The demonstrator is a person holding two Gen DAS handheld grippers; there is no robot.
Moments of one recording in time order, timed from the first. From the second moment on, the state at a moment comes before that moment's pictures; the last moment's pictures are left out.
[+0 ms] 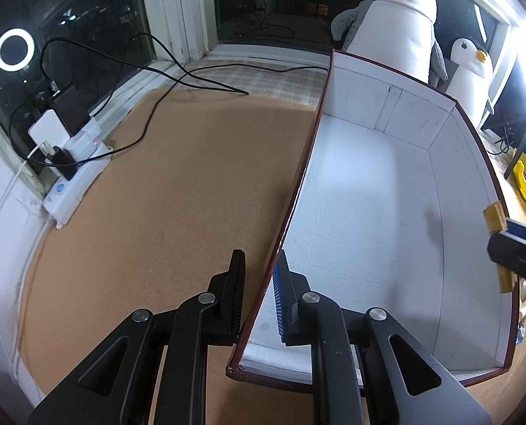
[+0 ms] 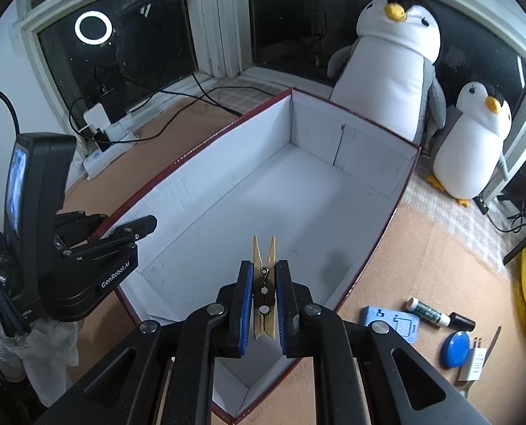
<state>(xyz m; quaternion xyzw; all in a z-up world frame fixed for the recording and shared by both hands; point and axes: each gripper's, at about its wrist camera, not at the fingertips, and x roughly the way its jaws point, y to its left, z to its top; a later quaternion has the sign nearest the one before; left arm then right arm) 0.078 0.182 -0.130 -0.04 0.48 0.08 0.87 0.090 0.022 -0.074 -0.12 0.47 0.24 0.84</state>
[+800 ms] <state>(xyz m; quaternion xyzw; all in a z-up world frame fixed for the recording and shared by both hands) 0.081 0.182 -0.130 -0.03 0.50 0.08 0.86 0.071 -0.124 -0.052 0.01 0.45 0.16 0.88</state>
